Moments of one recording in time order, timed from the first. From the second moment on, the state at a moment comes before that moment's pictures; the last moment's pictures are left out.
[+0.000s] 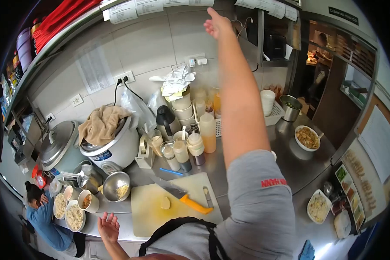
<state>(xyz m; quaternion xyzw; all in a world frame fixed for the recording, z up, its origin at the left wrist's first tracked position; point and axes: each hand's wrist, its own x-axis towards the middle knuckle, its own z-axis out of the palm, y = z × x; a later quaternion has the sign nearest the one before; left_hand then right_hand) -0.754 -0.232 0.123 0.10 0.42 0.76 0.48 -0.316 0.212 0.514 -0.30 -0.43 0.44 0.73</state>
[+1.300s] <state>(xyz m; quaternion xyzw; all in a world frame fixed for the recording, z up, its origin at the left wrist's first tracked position) -0.692 -0.218 0.125 0.06 0.51 0.77 0.38 -0.377 0.253 0.551 -0.08 -0.41 0.38 0.83</state>
